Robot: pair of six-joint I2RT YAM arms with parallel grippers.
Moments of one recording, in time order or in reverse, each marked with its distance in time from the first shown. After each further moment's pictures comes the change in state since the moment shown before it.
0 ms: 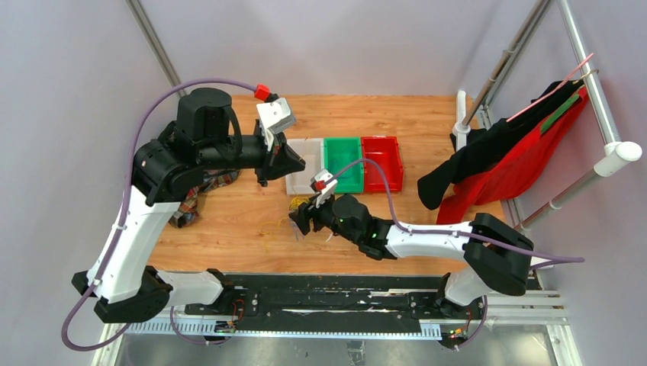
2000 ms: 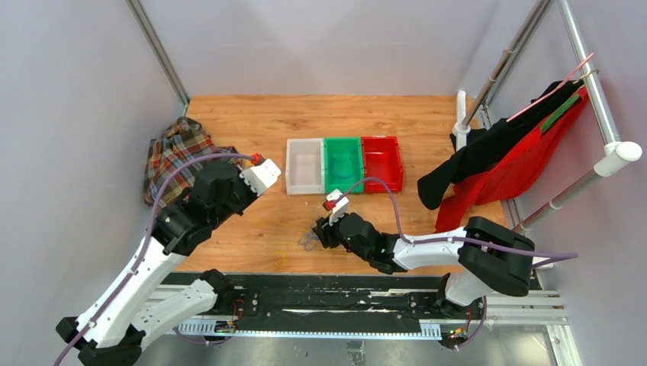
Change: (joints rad) left arm 0.032 -0.440 -0.815 0.288 -0.760 0.306; right arm 0.037 -0.012 -0.209 0.042 0.145 0.008
